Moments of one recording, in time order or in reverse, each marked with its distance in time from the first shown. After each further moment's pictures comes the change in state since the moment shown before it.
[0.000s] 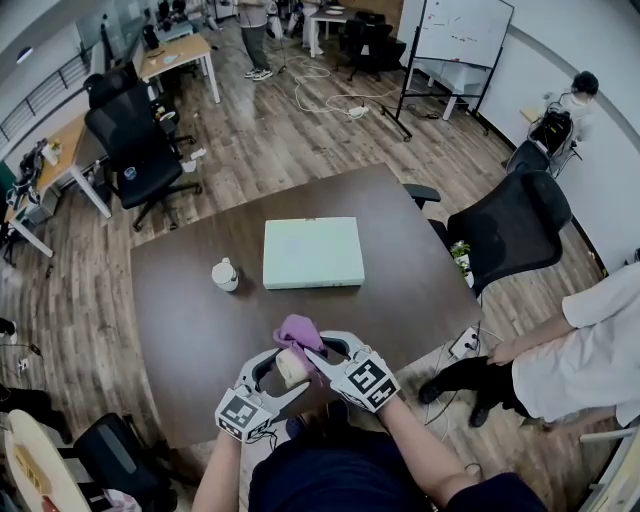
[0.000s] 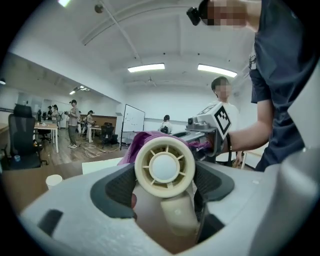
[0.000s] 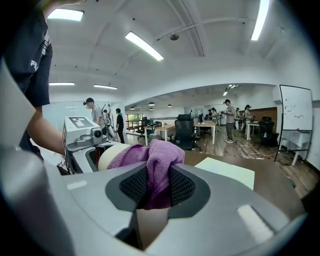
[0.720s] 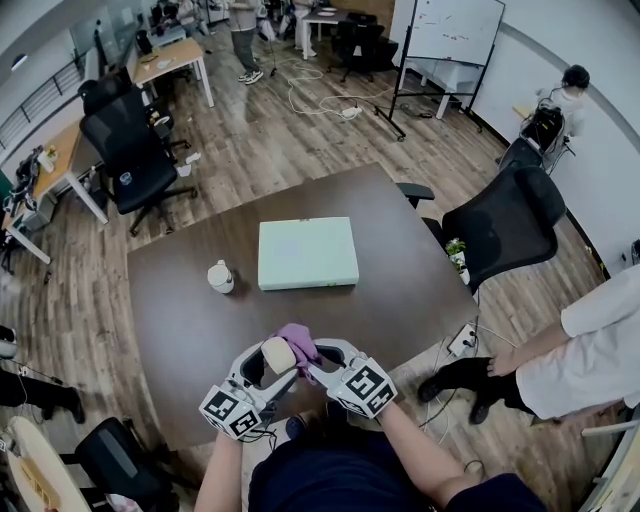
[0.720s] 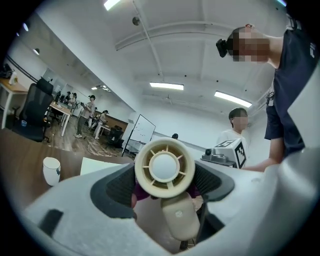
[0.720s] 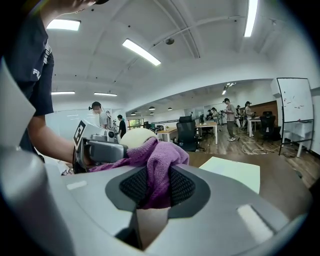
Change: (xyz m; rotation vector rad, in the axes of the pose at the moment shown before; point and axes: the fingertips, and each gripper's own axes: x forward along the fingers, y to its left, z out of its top) left arm -0.012 0.019 0.036 -0.259 -0.213 0.045; right arm -0.012 0.019 0.004 0.063 -0.054 0.036
